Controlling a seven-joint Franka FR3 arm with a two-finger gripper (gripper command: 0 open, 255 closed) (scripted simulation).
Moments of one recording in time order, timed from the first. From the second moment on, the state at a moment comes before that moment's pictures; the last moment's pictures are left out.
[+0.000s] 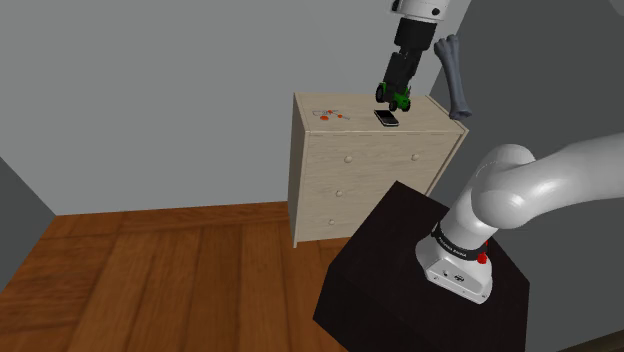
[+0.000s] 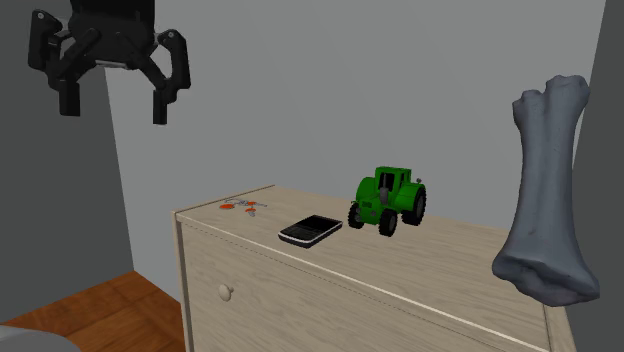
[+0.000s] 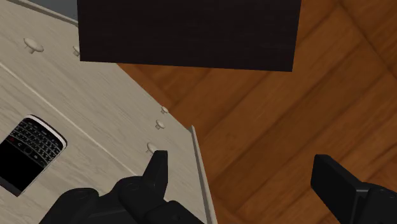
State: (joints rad) arm 0.01 -0.77 -0.04 -2.35 0.07 1.54 -0.05
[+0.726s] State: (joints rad) arm -0.05 -0.68 -0.22 -2.33 -0.08 1.60 -0.26
